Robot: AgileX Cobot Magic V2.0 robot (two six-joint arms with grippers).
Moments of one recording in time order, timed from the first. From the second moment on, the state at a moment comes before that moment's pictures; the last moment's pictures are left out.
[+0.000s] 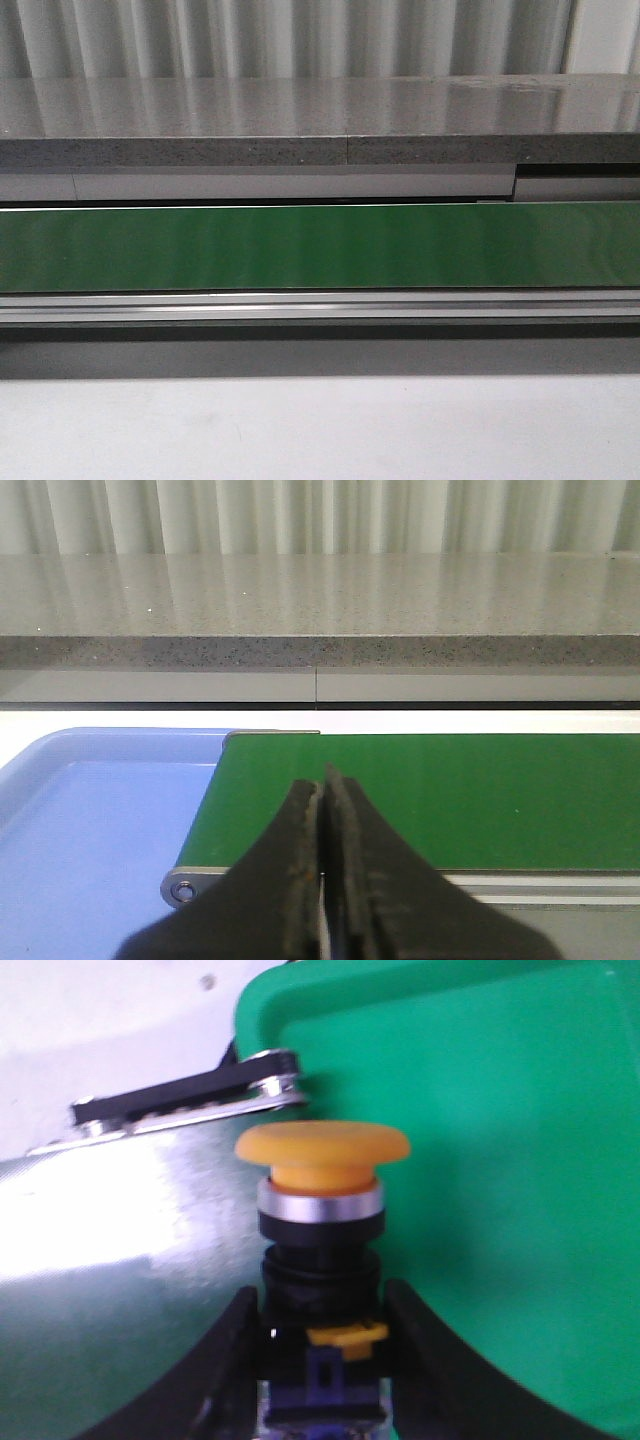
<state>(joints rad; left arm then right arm) -0.02 -0.01 0.00 0.08 0.15 -0.06 -0.24 1.55 -1.35 -0.06 0.97 0.03</state>
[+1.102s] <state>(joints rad) -0.02 -0.01 0.00 0.08 0.15 -0.06 0.08 1.71 -1.32 0.02 1.02 0.03</state>
